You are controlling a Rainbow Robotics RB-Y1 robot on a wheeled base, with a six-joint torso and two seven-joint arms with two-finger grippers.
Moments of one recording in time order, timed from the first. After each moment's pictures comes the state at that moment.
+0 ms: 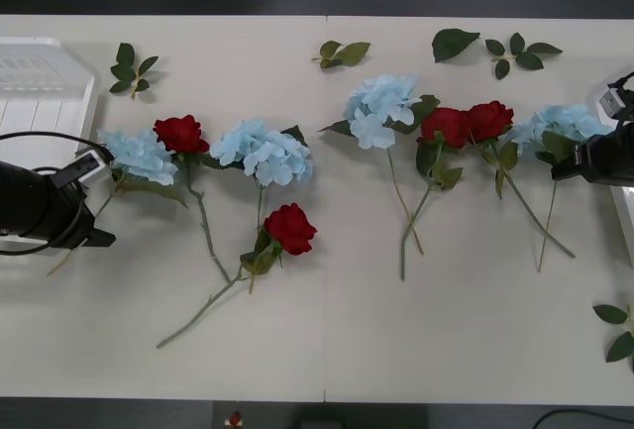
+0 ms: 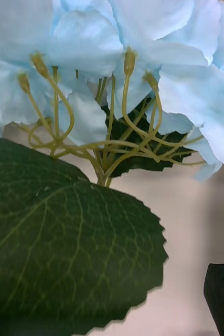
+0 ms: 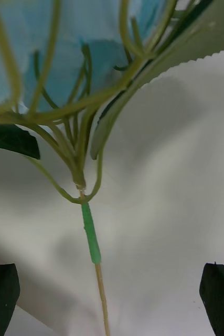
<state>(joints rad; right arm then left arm) -0.68 -1.20 0.70 -1.30 -1.38 1.03 1.33 -0.33 0.98 -0.31 -1.39 1.22 1.06 -2.36</state>
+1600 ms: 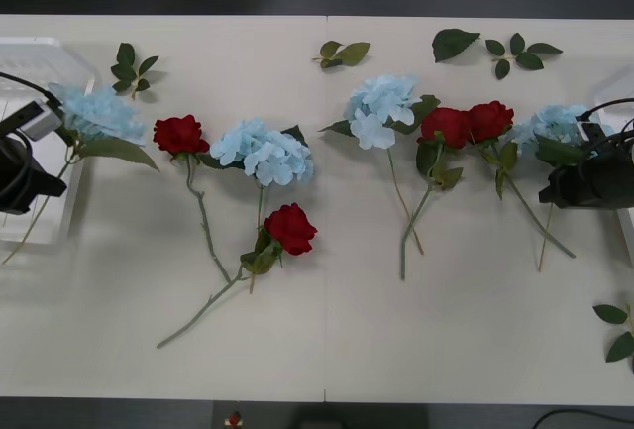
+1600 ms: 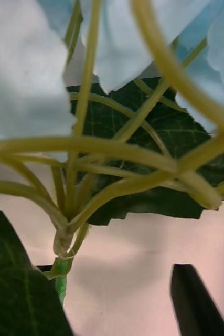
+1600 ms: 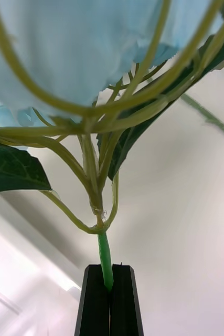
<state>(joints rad) -0.63 -1.02 0.70 -1.11 -1.23 0.88 1.46 -0.38 0.89 0.13 -1.39 1.21 1.52 -2.36</state>
